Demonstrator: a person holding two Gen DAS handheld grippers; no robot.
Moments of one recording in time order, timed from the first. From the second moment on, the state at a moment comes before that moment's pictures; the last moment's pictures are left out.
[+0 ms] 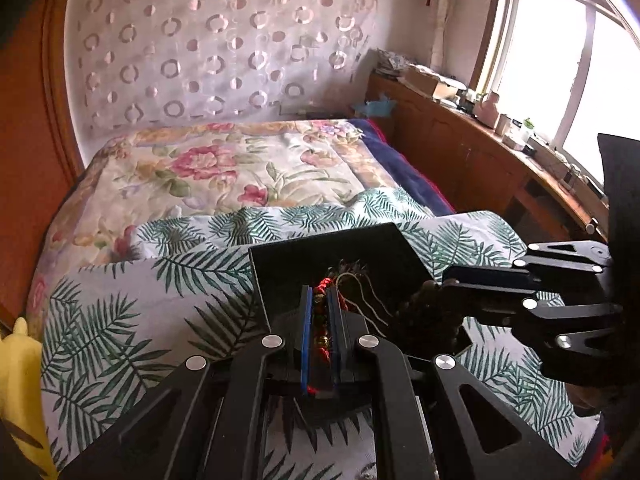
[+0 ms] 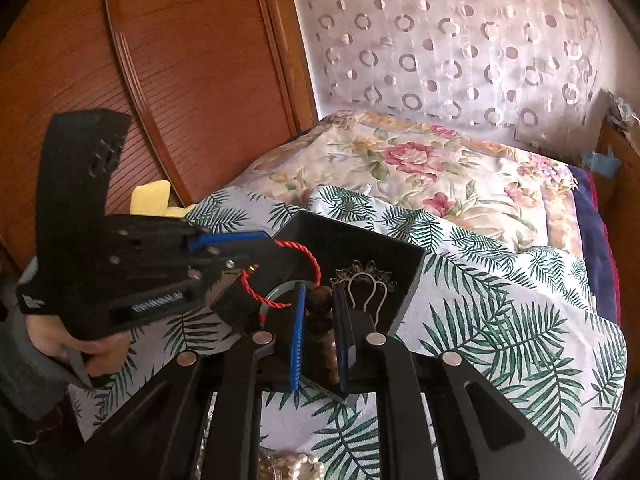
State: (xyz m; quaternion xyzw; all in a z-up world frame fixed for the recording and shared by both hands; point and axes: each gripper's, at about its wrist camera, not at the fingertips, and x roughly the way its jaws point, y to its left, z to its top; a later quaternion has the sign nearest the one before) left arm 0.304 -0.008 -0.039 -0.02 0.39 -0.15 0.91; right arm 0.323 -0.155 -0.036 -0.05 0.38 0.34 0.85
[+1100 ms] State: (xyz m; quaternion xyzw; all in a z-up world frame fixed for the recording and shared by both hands) left arm 0.219 0.010 -0.043 0.00 0.38 -0.14 0.91; right arm 0.216 -0.192 -0.093 -0.06 0.43 0.31 0.84
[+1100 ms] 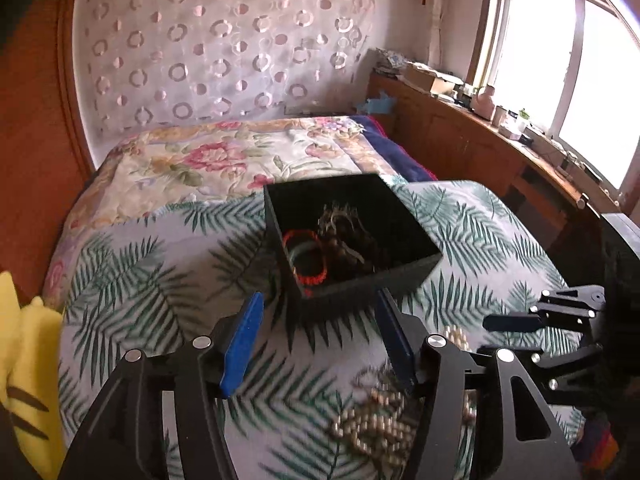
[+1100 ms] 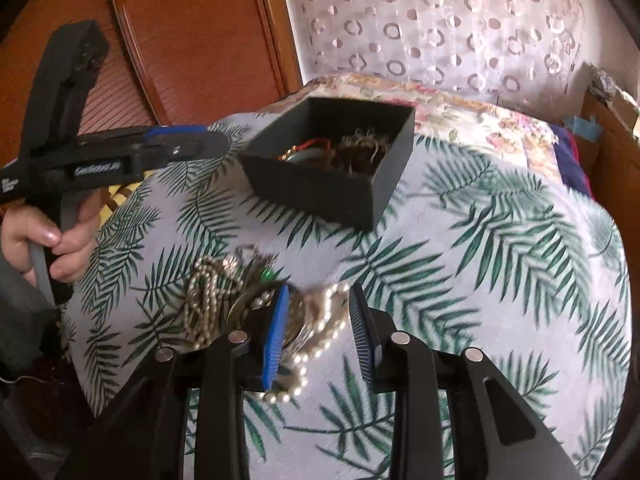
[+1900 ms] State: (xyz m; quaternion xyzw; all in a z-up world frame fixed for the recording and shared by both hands) left arm 0.166 0.023 -0.088 0.00 0.43 -0.12 0.89; right arm 0.206 -0.174 -0.104 -0.10 0.45 0.29 0.84
